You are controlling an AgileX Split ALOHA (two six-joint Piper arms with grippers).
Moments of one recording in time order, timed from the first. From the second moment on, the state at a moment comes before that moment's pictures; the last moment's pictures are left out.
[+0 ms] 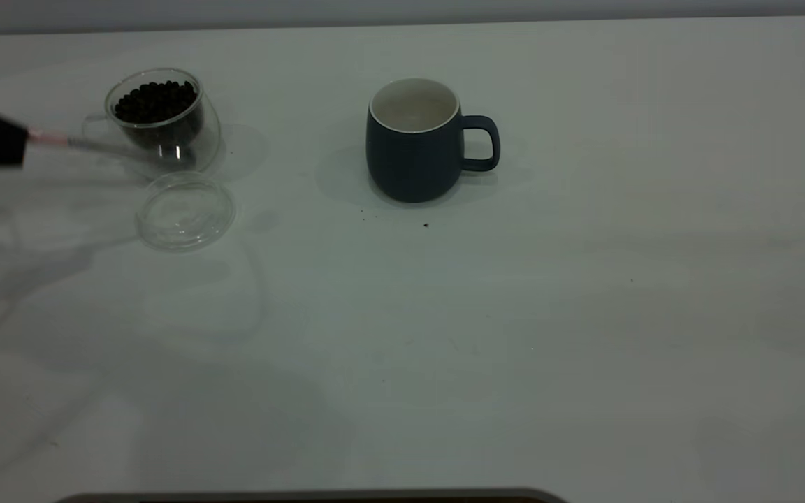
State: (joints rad) left arm 0.48 2.24 -1.12 -1.16 1.09 1.31; right arm 0.09 0.03 -0.47 -0.05 1.12 0.05
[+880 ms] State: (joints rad) left arm 0.48 2.34 -1.42 -1.17 0.98 1.19; right arm 0.09 0.03 -0.47 -0.05 1.12 0.05
